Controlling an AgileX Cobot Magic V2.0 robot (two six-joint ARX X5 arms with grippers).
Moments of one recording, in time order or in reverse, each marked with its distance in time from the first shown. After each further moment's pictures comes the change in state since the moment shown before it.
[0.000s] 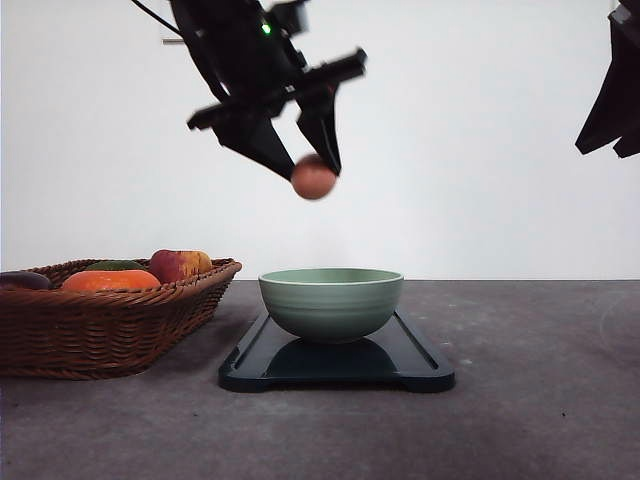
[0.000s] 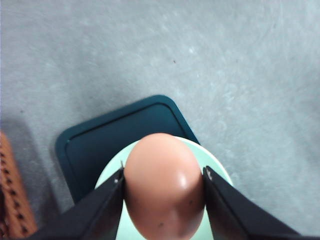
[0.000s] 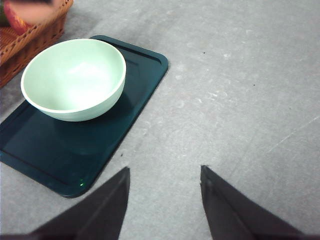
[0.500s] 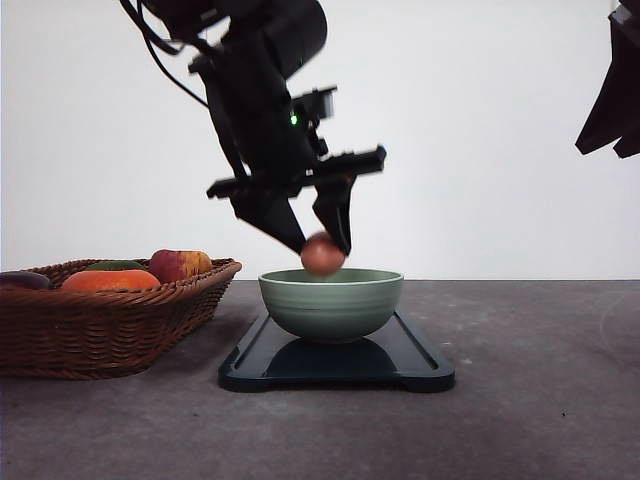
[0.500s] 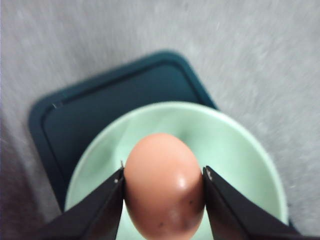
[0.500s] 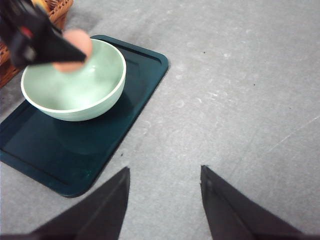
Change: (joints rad) left_arx -0.013 0.161 0.000 0.033 -0.015 0.010; right_arx 0.000 0.000 0.000 -0.001 0.000 0.000
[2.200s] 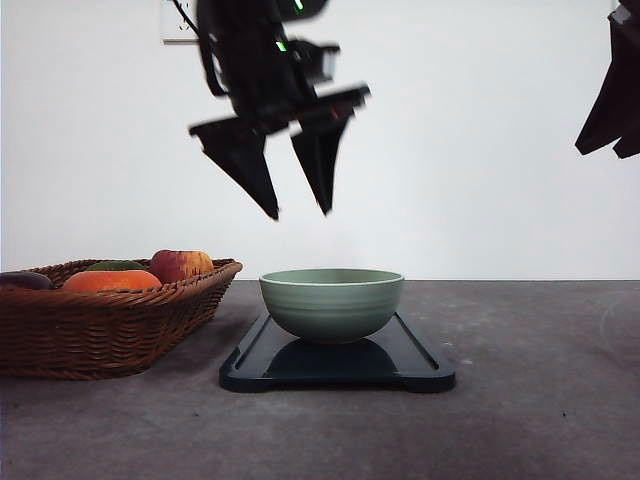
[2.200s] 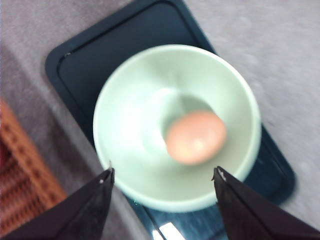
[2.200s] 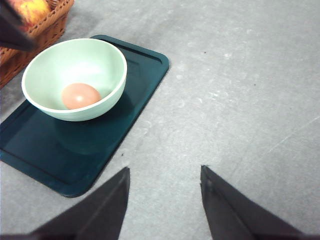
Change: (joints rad) left_arx 0.008 -0.064 0.238 -0.523 0.049 0.094; right_arx 0.000 0.000 0.000 -0.001 0.000 0.000
